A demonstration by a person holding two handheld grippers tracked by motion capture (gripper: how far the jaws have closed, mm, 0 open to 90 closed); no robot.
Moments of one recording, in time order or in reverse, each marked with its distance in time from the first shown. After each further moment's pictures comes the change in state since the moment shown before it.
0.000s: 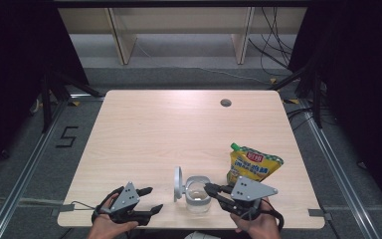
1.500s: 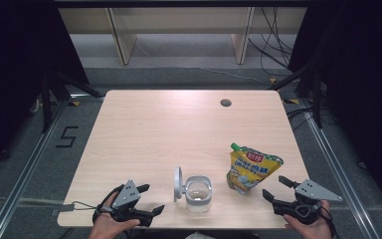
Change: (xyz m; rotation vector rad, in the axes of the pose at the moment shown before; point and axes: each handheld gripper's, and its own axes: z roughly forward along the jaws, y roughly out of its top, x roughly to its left) left arm -0.001 0.004 0.003 0.006 0.009 -0.056; right arm -0.076 -0.090 -0.098 0.064 -0.352 0.248
